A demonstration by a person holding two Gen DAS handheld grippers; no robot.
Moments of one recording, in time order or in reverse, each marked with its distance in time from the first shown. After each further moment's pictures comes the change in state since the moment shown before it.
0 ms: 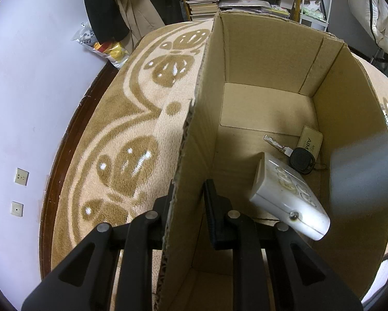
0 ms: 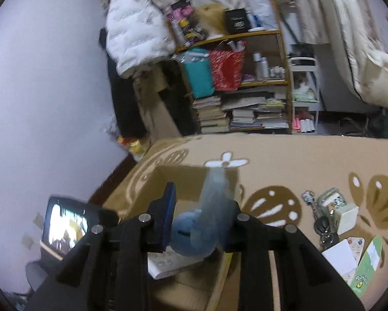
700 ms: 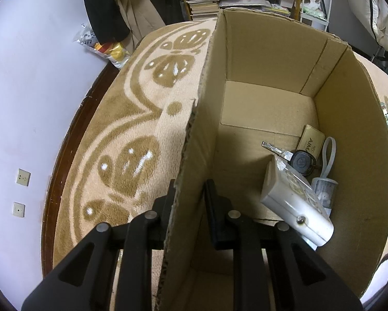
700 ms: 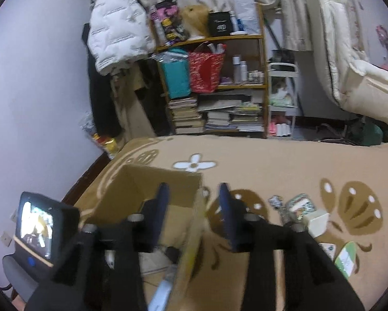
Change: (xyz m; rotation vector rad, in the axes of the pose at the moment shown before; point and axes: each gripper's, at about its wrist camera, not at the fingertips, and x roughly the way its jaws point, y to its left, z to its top) left arm -0.001 -0.003 0.001 0.005 0.002 0.013; right arm -0.014 -0.034 0.005 0.002 -0.040 -0.150
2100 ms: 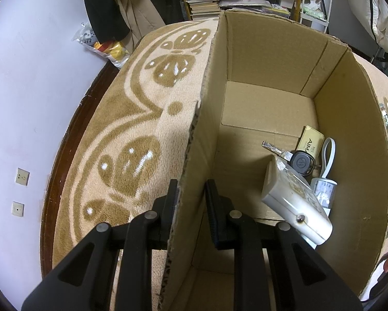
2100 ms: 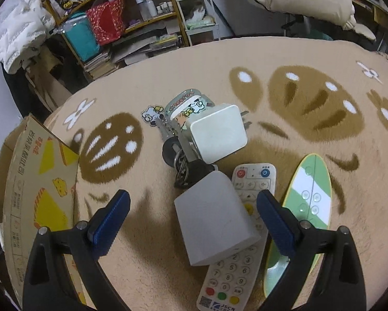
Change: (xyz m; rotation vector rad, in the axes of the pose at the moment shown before) left arm 0.000 0.001 0.000 -0.006 0.004 -0.007; right arm 0.058 -0.156 -0.091 0.309 0.338 -0.230
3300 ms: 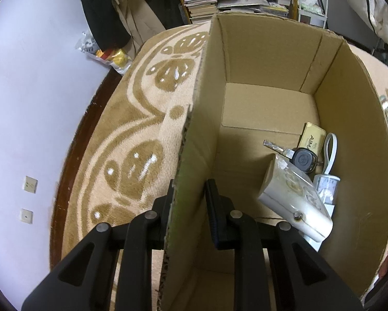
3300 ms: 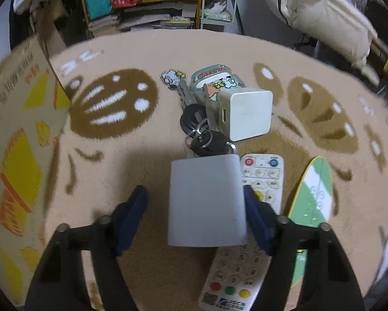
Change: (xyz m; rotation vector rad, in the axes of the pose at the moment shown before) left arm -0.005 -0.009 0.000 0.051 -0.022 0.056; right arm 0.015 0.044 -0.023 -0.251 0.052 -0.204
